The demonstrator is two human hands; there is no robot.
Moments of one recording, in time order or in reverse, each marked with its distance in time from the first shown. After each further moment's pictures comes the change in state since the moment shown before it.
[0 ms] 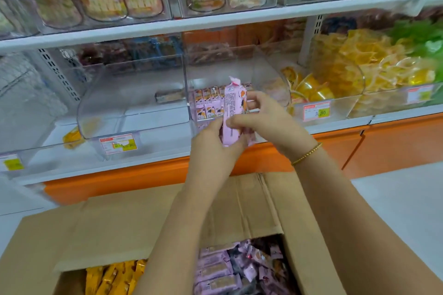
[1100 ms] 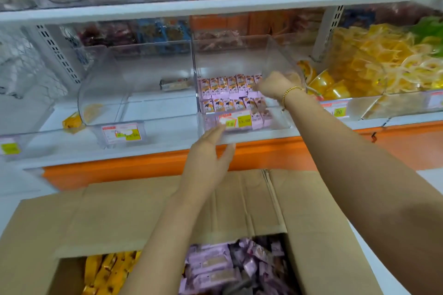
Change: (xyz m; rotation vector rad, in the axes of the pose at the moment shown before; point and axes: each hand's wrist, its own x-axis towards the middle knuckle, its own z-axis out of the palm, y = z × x) left_hand 0.009 -0.072 0.001 0.220 -0.071 0.070; right_hand 0.134 0.017 -0.020 -0.727 0.047 0.161
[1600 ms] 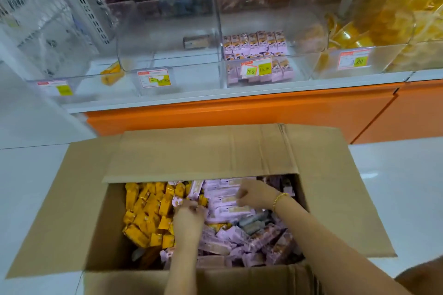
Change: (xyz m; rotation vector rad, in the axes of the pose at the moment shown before) left_hand -0.234 -0.126 0.040 0.021 0.053 -0.825; right_hand -0.225 0.096 0.223 -0.061 -0.814 -0.076
